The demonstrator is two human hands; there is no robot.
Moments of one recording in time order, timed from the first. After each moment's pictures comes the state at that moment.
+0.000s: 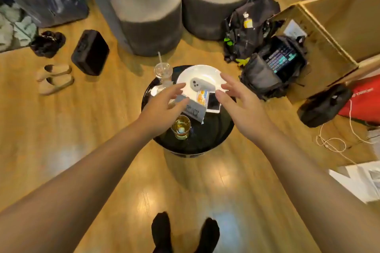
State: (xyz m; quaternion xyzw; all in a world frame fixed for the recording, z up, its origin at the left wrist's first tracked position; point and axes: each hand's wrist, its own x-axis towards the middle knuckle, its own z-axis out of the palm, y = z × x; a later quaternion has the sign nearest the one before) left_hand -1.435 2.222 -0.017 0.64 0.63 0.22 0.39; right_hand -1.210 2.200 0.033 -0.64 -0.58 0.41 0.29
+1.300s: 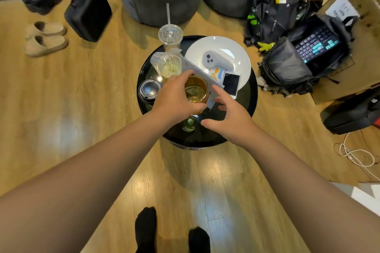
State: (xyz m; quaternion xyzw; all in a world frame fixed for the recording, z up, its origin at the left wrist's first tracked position) left_hand -1.416 2.236 -0.176 0.64 0.67 0.21 0.30; right_hand -1.228 2.208 -0.152 -0.60 -0.61 0.50 0.15
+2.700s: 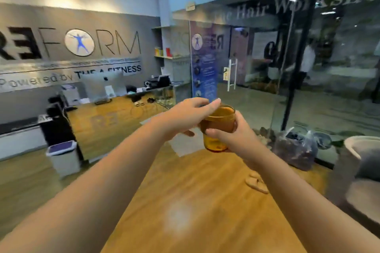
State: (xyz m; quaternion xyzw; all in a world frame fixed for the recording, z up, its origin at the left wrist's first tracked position) left_hand -1.699 1.610 0.615 0.31 0.85 0.42 0.11; right_hand -1.636 1.781 0.532 -0.01 -0.77 0.60 0.20
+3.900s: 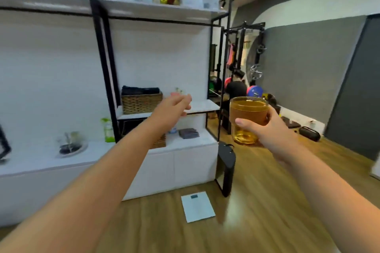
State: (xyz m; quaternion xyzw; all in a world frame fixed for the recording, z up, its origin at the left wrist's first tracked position) left_hand -1.529 0.770 0.607 -0.51 0.68 0.28 -0.45; right_hand -1.796 0.818 0.582 0.60 -0.49 0.54 -0.33
